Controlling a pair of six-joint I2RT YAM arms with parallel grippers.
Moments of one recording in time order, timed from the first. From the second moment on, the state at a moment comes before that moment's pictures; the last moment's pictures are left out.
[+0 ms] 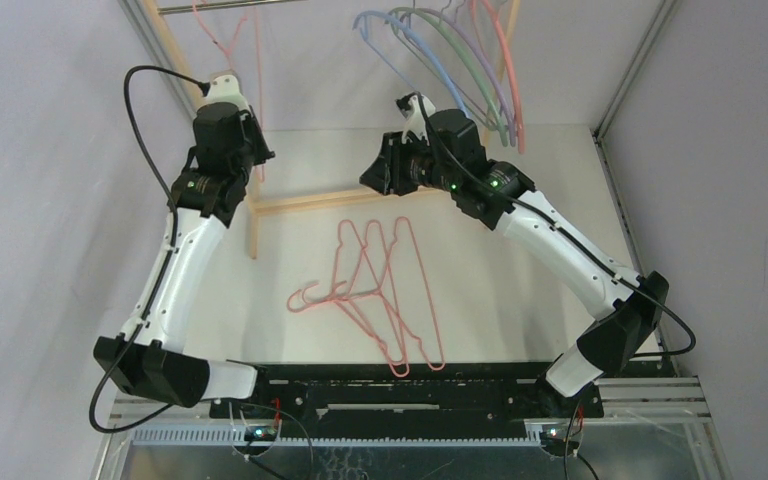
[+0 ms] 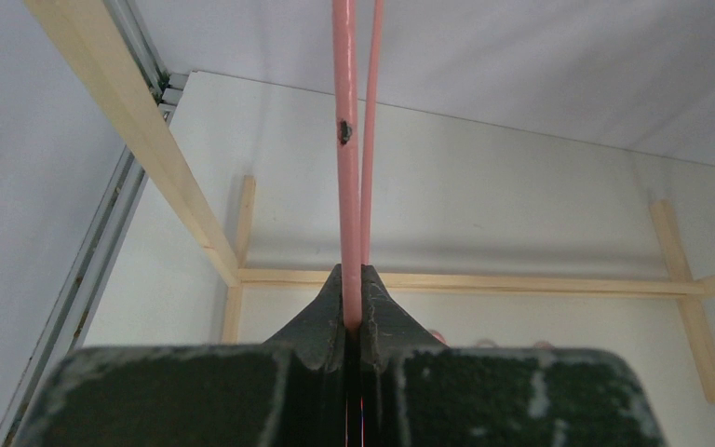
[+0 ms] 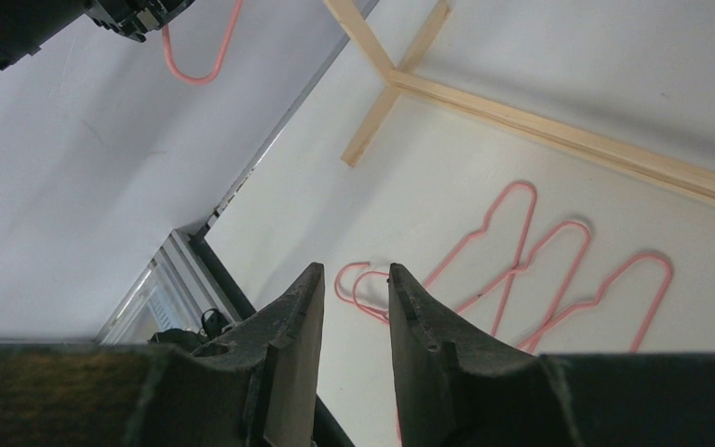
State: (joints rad) left arm -0.21 1.33 1.51 -0.48 -0.30 -0.21; right arm 0.72 1.57 1.70 -0.47 -0.22 0.45
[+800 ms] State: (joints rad) left arm -0.16 1.42 1.50 -0.44 -0.26 -0.26; right arm 0.70 1.57 1.59 -0.47 -0.24 0.45
